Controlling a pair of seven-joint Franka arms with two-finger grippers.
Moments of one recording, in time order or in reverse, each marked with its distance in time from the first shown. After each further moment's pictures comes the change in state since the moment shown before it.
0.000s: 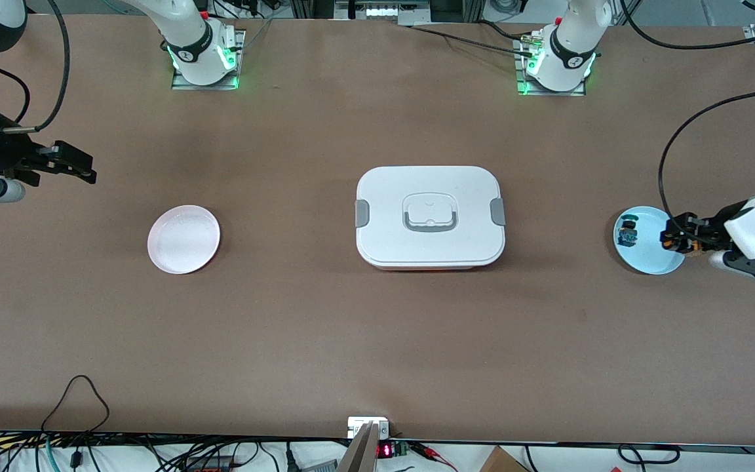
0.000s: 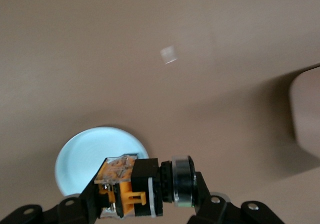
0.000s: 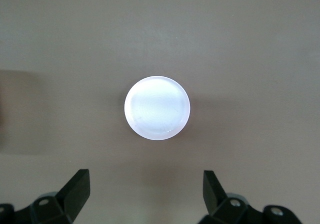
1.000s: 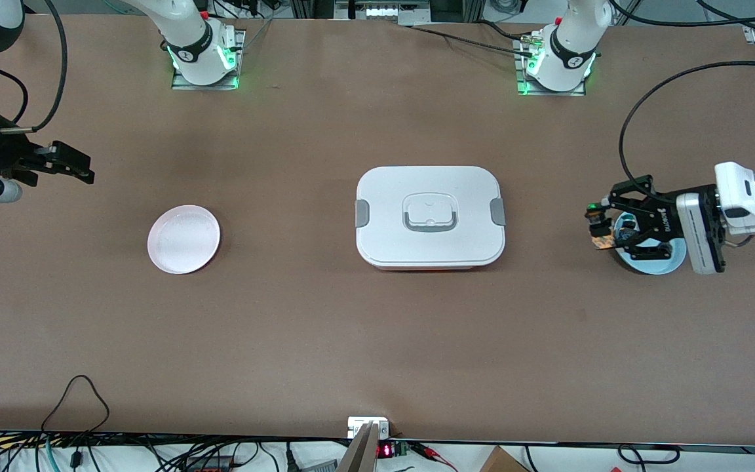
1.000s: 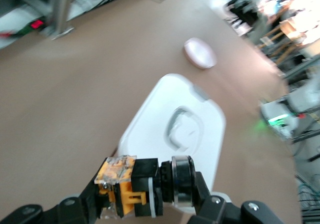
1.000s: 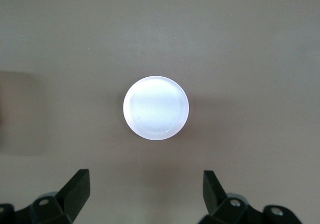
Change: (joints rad) left arm -0.030 -0.023 -0.033 -0.012 -0.783 -0.192 0.818; right arm -0.001 0.000 -0.005 0.000 0.000 0.000 0.000
